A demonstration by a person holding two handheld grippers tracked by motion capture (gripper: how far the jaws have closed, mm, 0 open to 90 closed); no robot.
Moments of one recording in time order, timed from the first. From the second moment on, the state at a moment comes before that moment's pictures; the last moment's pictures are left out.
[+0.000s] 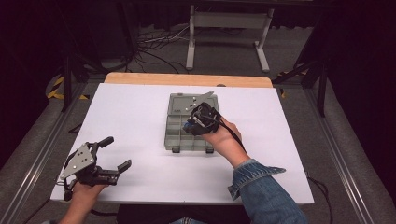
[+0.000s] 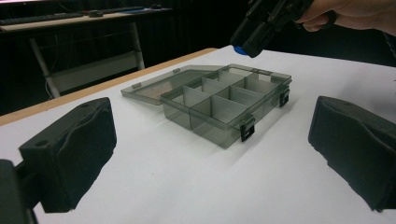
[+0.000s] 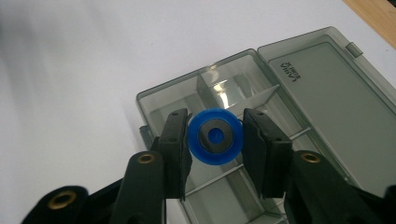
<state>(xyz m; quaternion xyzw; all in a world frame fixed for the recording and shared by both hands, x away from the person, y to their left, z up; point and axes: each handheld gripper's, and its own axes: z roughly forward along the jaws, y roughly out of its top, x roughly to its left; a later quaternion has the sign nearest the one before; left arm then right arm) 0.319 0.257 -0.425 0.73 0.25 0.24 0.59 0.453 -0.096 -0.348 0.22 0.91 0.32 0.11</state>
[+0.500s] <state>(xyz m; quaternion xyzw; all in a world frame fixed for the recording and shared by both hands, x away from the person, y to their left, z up) 0.319 0.256 -0.426 0.73 0.25 0.24 0.59 0.480 -0.100 -0.355 0.25 0.90 0.33 0.13</state>
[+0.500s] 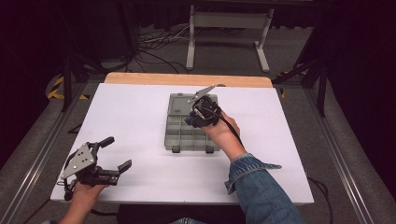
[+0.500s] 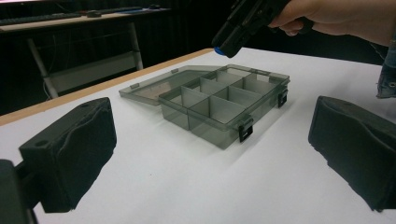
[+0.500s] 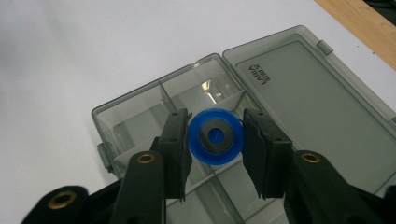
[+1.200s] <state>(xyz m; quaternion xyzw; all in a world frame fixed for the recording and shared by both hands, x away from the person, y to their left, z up) 0.319 0.257 -0.425 0.73 0.25 0.24 0.59 0.503 -0.091 -0.379 0.26 0.91 0.31 0.12</state>
